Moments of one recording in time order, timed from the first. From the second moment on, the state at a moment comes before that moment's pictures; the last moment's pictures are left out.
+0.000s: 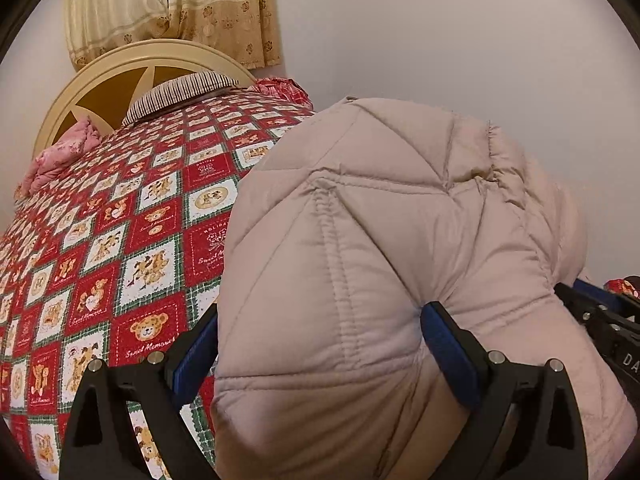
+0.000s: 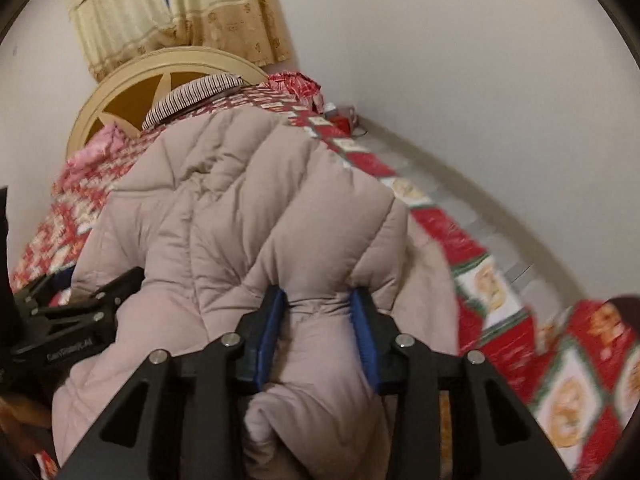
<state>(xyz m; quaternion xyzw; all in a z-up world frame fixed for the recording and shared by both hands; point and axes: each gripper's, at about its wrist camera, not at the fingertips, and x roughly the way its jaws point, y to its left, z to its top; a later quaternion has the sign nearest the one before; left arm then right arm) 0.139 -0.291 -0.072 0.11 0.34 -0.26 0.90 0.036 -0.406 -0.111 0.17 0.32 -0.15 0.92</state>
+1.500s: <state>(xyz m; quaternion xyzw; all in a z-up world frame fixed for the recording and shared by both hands) -0.036 -0.174 -0.028 0.18 0.32 -0.23 0.90 -0.152 -0.302 -0.067 0.16 0.31 -0.23 0.91</state>
